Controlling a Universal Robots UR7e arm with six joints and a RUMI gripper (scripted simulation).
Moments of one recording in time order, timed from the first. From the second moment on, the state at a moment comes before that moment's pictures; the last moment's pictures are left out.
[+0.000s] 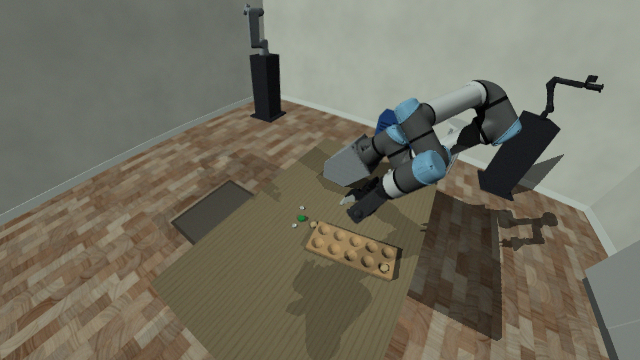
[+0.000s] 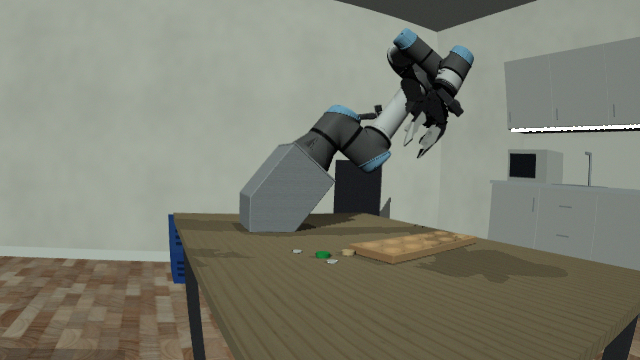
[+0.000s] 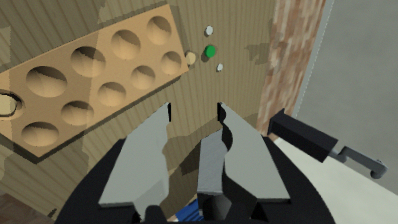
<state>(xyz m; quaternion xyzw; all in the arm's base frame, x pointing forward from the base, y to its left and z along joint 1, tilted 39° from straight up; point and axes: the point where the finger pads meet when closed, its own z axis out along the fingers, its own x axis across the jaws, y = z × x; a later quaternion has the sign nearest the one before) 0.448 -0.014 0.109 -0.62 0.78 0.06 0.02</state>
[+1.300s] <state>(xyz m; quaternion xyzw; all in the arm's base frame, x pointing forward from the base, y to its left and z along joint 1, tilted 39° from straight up) 0.422 -0.039 -0.059 -0.22 0.94 0.26 0.07</state>
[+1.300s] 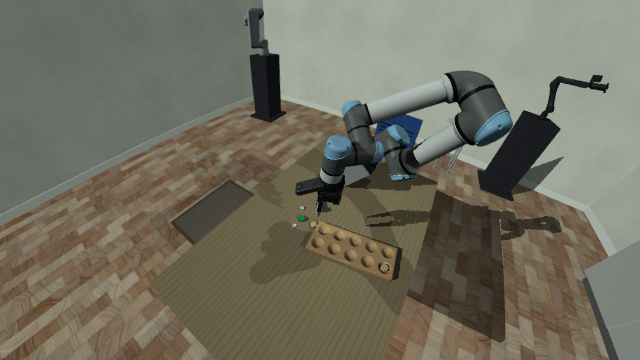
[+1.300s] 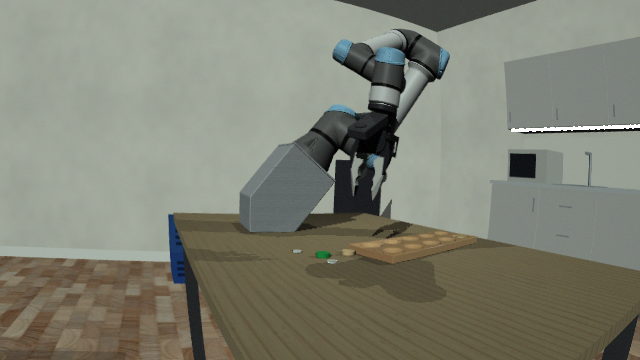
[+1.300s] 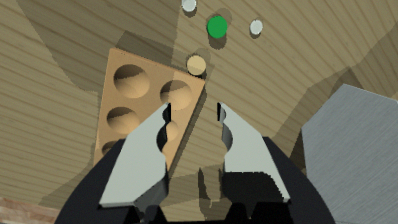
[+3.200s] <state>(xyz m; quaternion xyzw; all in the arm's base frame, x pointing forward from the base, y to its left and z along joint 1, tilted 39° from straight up) 0.420 0.025 -0.176 -0.07 0.94 0.32 0.08</state>
